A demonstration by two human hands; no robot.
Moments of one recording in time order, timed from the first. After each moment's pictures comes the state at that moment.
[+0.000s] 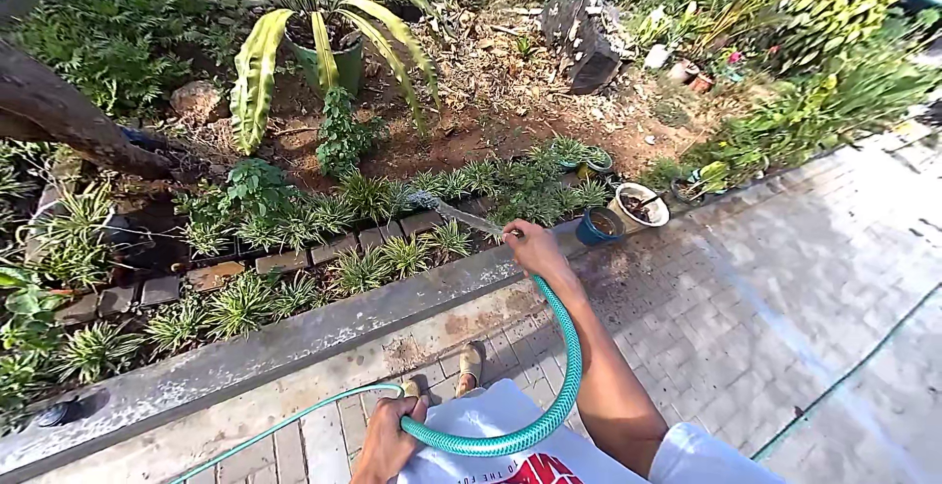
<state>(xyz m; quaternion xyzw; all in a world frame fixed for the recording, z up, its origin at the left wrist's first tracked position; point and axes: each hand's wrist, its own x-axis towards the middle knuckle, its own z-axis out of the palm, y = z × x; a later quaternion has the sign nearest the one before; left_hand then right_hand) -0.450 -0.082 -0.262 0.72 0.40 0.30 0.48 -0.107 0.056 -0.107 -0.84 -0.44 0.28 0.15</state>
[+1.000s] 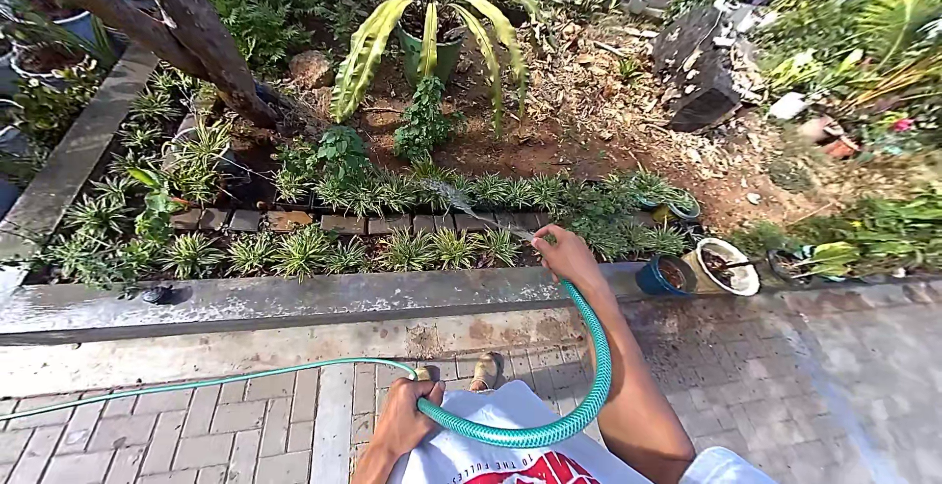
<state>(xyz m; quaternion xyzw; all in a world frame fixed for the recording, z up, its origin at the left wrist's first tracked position) -0.473 -0.098 -0.258 0.68 0.46 0.33 0.46 -0.161 0.097 -0.109 -0.79 -0.52 0.30 0.09</state>
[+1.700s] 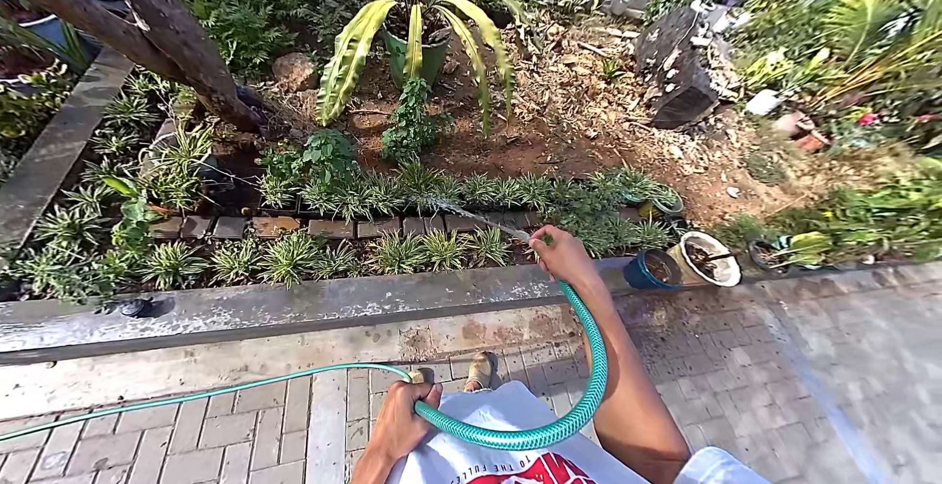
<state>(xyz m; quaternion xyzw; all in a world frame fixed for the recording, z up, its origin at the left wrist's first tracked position) -0.462 -0.094 -0.261 0.69 0.45 0.32 0.47 -0.145 0.091 -0.107 -0.81 -0.50 0.30 0.09</state>
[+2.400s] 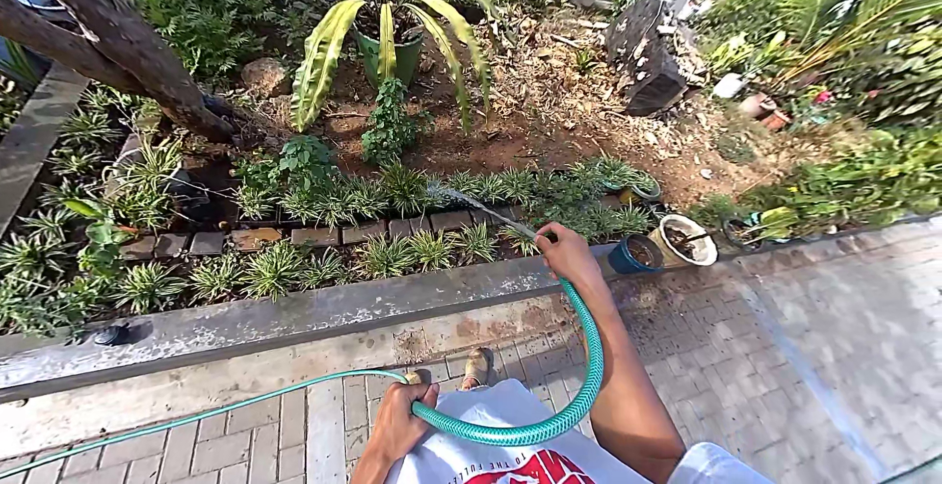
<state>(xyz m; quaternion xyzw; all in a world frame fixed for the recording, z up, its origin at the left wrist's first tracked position) -0.454 -0.085 -0.262 0.70 0.44 0.30 0.48 -0.116 0.077 -0.107 -0.84 -0.45 0.27 0.12</state>
